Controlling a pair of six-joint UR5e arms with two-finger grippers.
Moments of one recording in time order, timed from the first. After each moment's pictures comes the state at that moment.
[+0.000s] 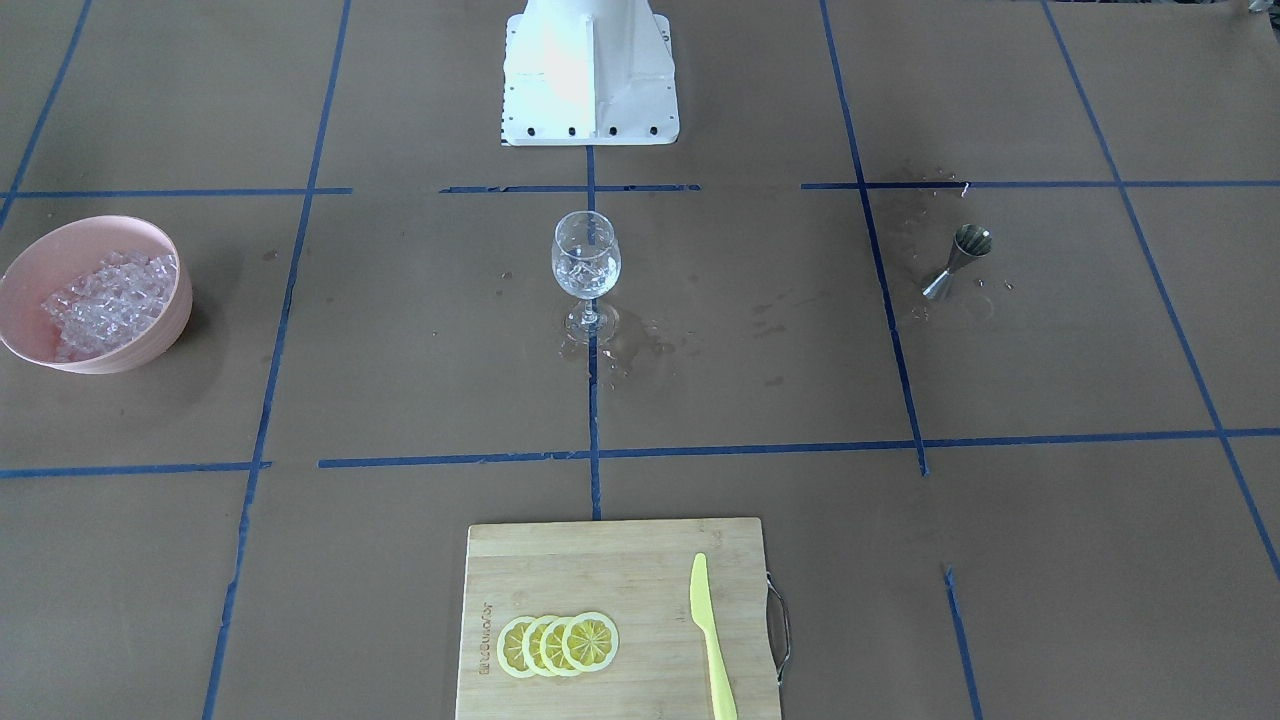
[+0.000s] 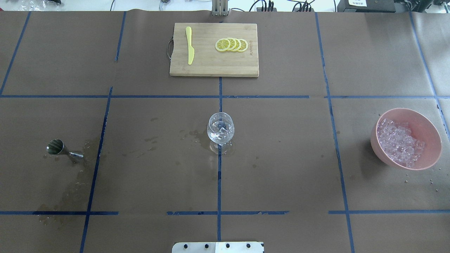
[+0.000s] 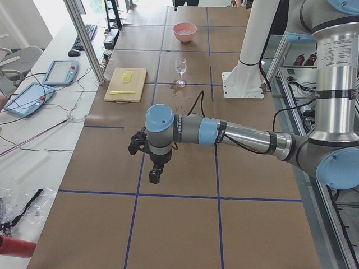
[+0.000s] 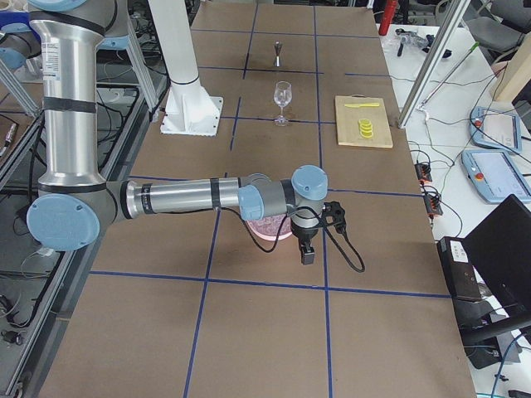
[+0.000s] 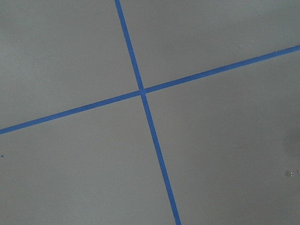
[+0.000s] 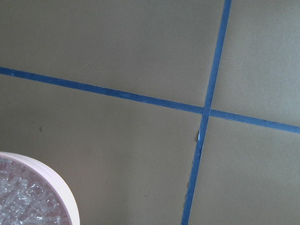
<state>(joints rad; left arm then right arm) -1.59 -1.49 -1.85 -1.46 -2.31 0.22 1.42 -1.61 1.71 -1.47 2.30 0.06</state>
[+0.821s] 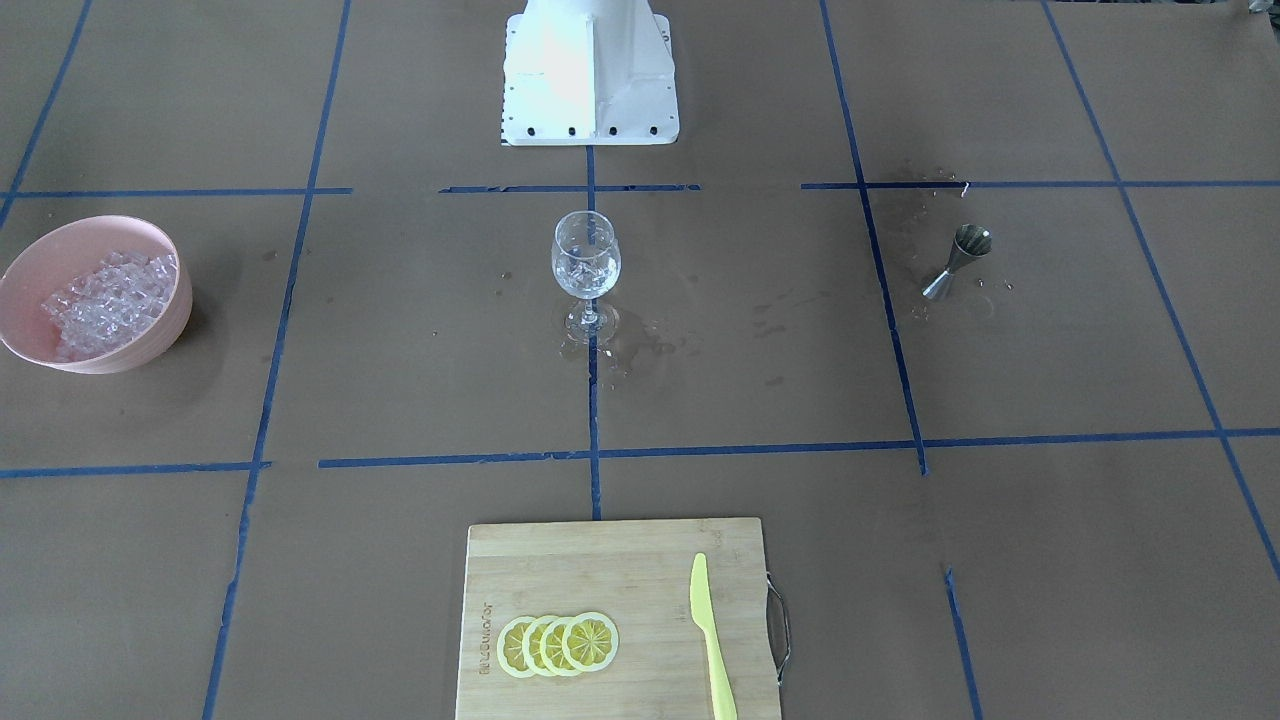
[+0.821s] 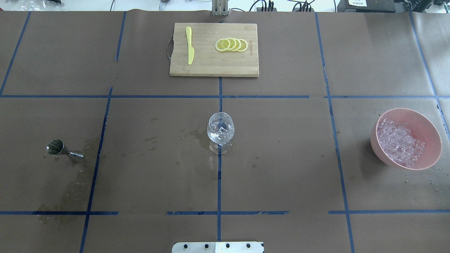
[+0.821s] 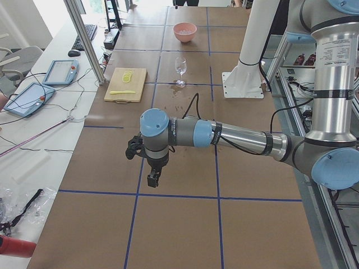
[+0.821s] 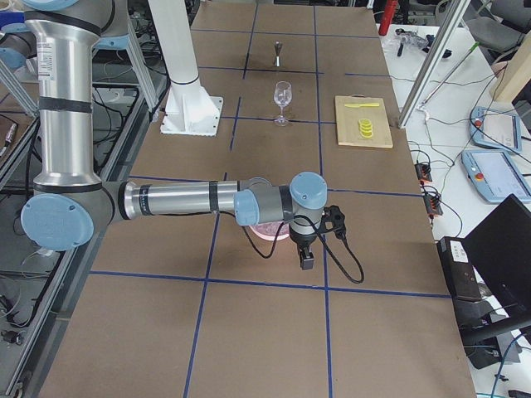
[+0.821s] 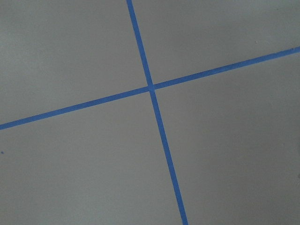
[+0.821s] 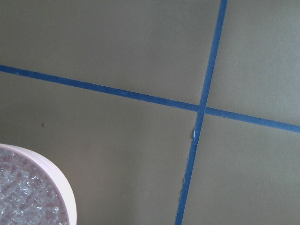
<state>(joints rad) -1.59 -1.52 -1.82 -1.42 -2.31 0.23 1.47 -1.62 1.69 -1.49 2.34 -0.03</state>
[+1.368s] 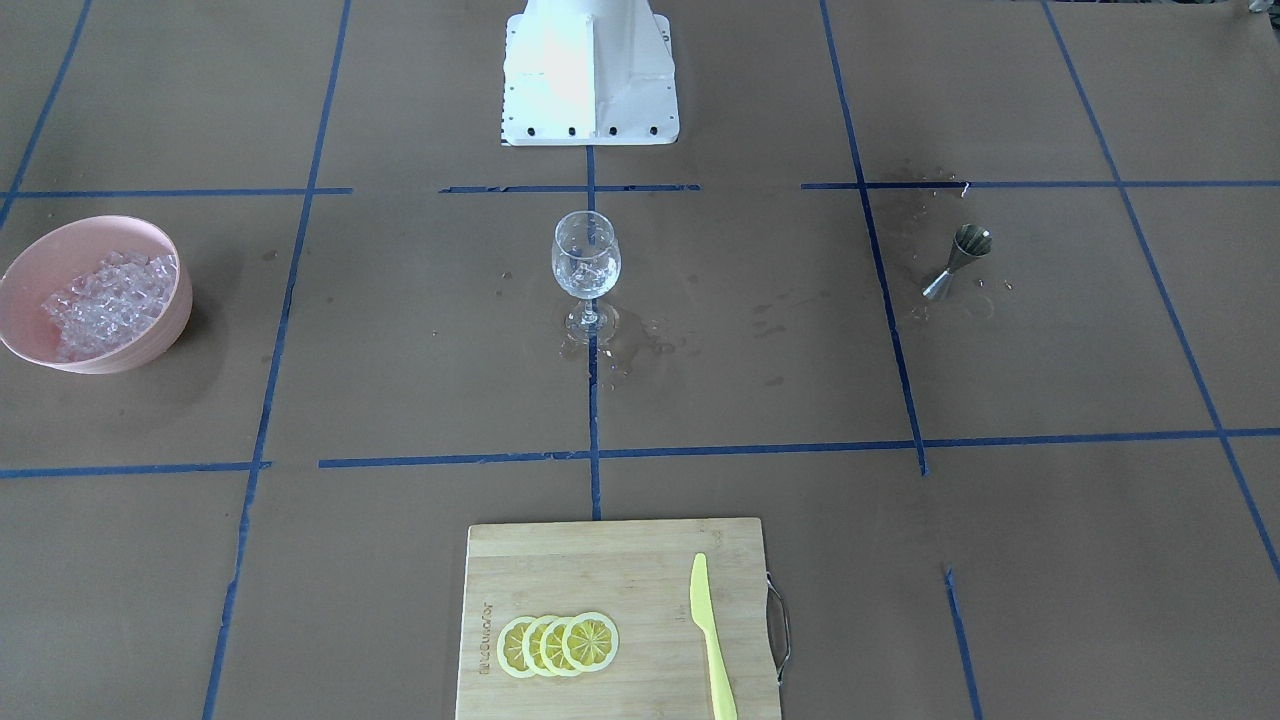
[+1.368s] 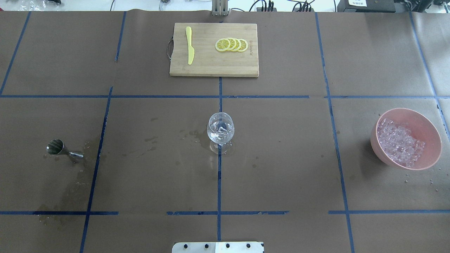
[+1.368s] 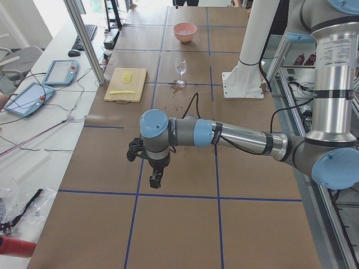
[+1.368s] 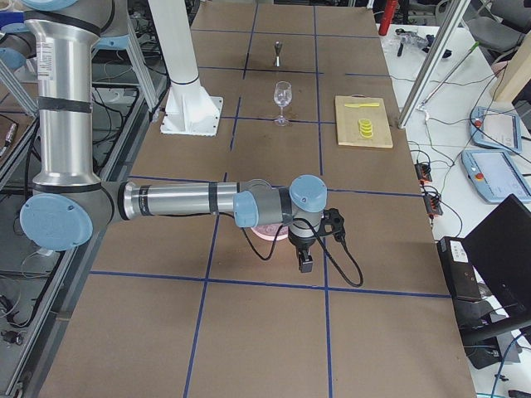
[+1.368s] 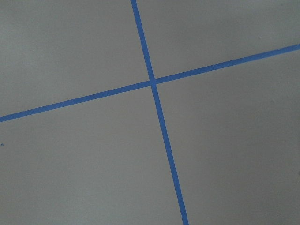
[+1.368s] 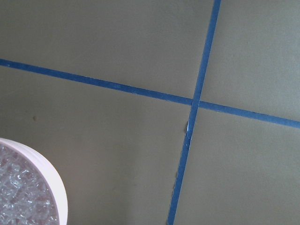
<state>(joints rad) -1.59 -1.52 -1.82 -1.36 -2.31 0.23 1.47 -1.62 1.69 -1.49 2.33 -0.03</state>
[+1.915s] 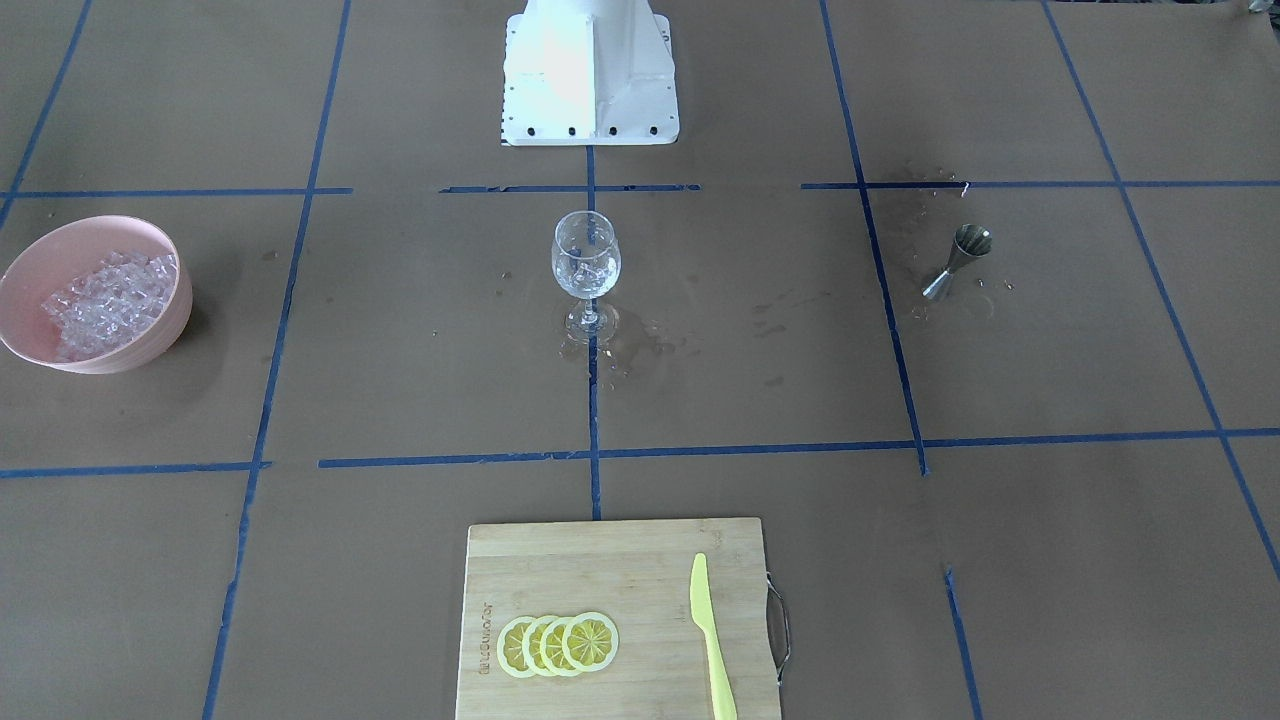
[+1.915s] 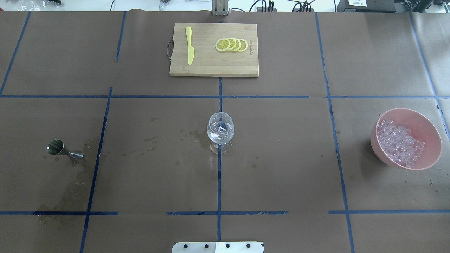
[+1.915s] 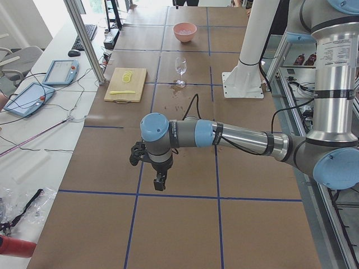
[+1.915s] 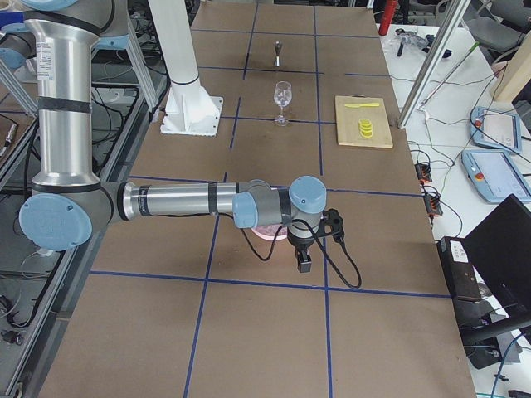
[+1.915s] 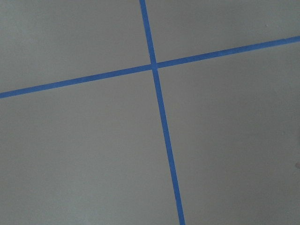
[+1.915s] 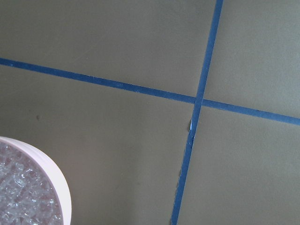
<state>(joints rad) -1.59 -1.51 -1.82 -1.33 -2.31 0.22 1.47 -1.62 1.68 -1.50 2.35 -0.02</state>
